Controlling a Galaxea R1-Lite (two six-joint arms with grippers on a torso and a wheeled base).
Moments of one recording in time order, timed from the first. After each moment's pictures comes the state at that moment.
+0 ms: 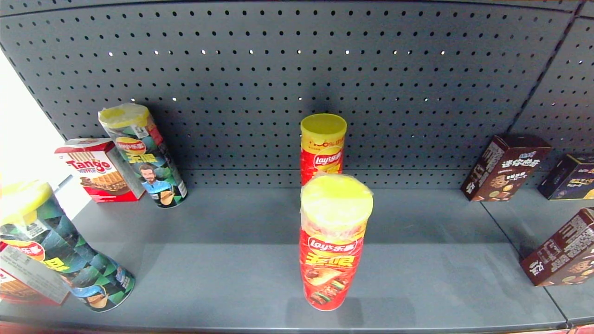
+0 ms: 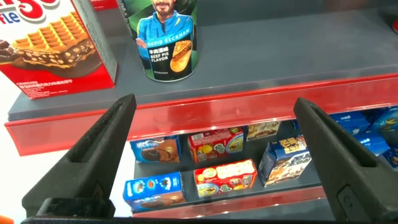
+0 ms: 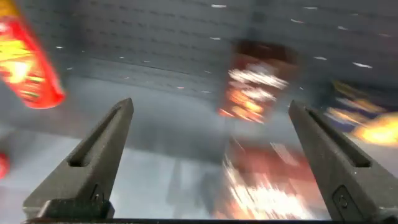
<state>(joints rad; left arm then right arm) -0.01 0.00 0.00 0.00 -0.12 0.05 0.04 0.65 -0.51 -0.22 0.02 -0.12</state>
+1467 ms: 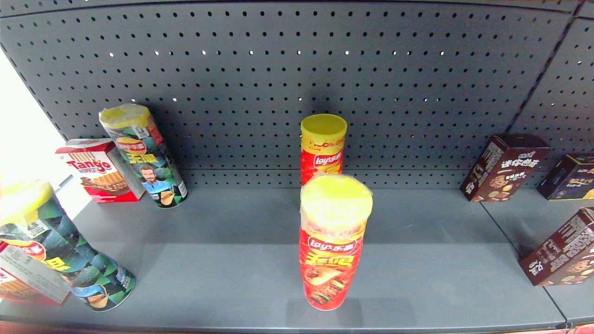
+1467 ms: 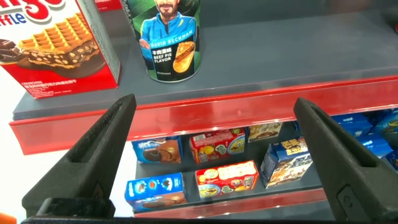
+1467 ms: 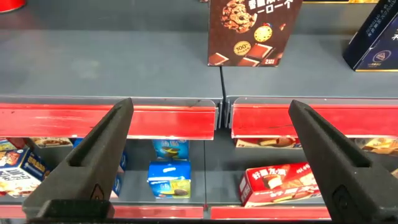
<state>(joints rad) -0.01 0.00 0.00 0.00 -0.11 0.05 -0.01 0.00 0.00 0.00 0.00 -0.01</state>
